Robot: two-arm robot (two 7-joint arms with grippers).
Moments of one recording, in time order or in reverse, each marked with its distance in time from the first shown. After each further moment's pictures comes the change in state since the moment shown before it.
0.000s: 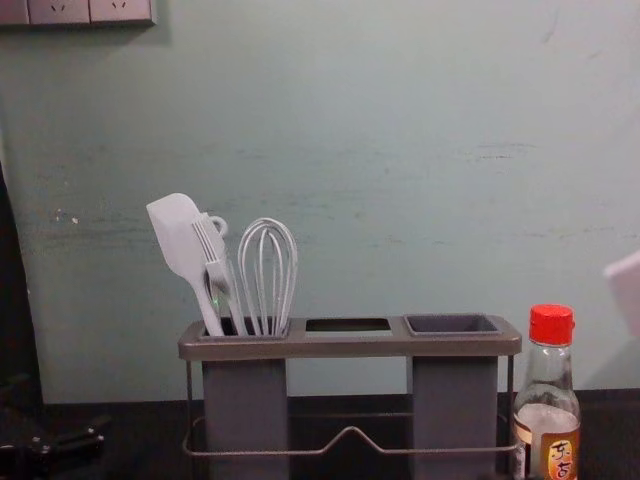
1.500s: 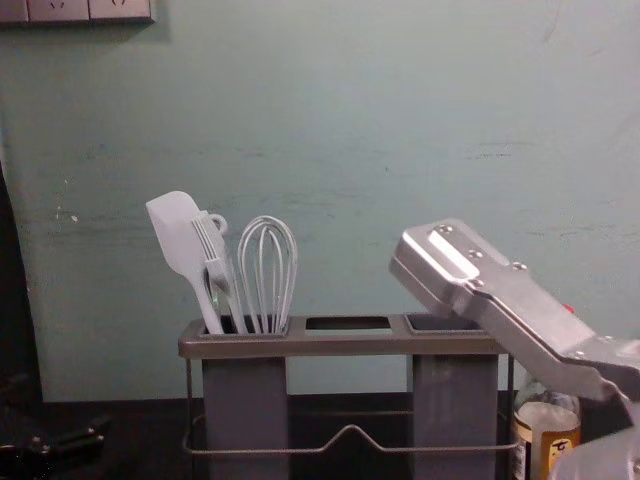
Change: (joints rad) left arm 0.000 0.000 0.000 0.000 0.000 0.000 0.000; right arm 0.231 -0.063 -0.105 -0.058 -0.184 0.718 0.061
